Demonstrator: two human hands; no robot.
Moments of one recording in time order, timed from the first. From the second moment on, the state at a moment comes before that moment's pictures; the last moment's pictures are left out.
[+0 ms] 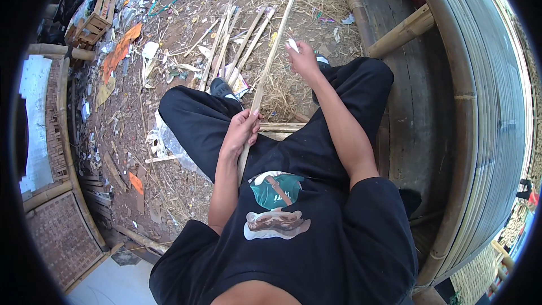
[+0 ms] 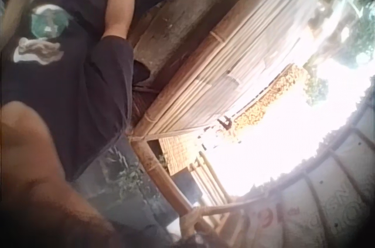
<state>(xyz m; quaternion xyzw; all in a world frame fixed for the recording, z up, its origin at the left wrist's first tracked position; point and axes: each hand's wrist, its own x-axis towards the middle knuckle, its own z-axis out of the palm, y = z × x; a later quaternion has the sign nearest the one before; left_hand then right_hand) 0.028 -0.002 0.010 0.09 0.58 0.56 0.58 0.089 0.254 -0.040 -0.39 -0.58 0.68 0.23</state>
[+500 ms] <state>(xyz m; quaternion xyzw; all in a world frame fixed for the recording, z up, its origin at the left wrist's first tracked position) 0.019 0.024 0.032 0.13 0.62 0.55 0.55 0.089 0.190 -0.012 -0.23 -0.45 0.86 0.01</state>
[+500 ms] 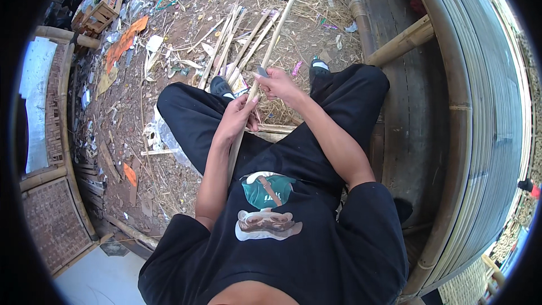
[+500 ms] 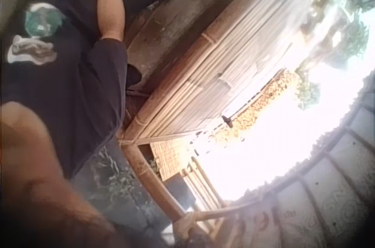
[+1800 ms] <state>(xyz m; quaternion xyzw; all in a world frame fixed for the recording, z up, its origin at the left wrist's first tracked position) 0.038 -0.002 0.009 0.27 0.79 0.44 0.34 0.066 0.258 -0.039 -0.20 -0.85 0.43 0.24</state>
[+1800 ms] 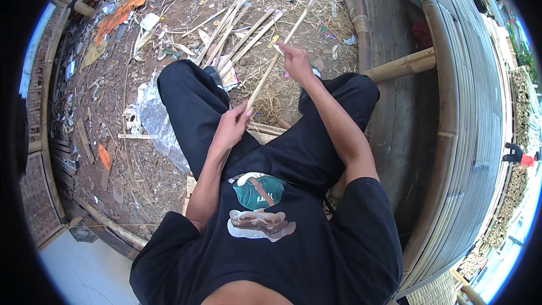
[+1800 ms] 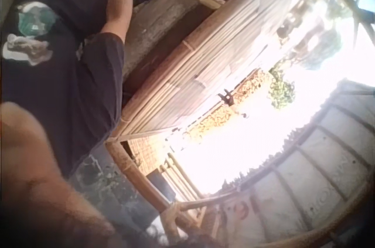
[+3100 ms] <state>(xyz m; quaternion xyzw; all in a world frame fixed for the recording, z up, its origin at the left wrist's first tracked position) 0.038 0.008 0.031 0.27 0.80 0.42 0.33 0.074 0.231 -0.038 -0.15 -0.87 0.42 0.22</state>
